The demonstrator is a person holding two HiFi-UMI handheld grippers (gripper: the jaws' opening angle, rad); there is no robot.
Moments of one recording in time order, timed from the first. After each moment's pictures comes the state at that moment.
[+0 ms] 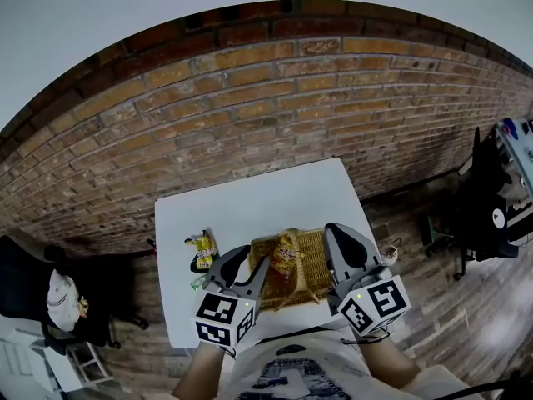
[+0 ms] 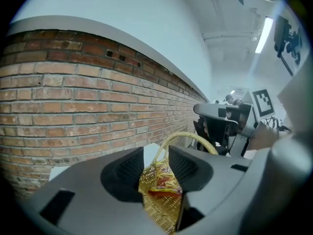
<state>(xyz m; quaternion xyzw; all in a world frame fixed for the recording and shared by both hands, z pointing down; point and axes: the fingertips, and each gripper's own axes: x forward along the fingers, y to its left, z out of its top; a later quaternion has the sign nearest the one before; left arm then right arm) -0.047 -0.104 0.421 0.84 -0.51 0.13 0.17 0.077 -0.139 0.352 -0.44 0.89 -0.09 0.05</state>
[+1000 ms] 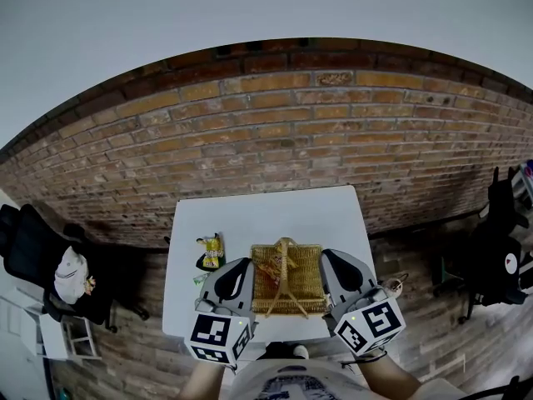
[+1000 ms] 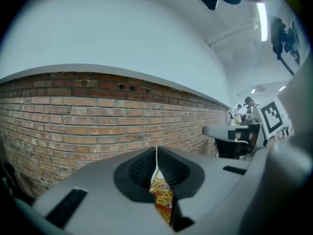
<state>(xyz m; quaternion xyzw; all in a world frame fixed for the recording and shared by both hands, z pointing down) -0.029 -0.063 0.349 0.77 -0.63 0.07 0.09 0.103 -0.105 0.335 -0.35 0.93 -0.09 0.05</state>
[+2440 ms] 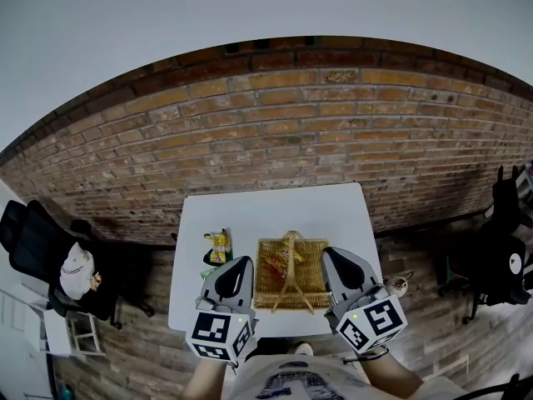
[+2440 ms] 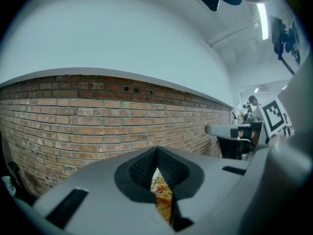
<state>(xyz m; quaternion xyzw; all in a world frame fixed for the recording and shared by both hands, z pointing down) -0.041 -0.044 0.350 0.75 -0.65 0.07 0.08 0.098 -0.088 0.332 -0.33 0.94 -0.08 0.05</state>
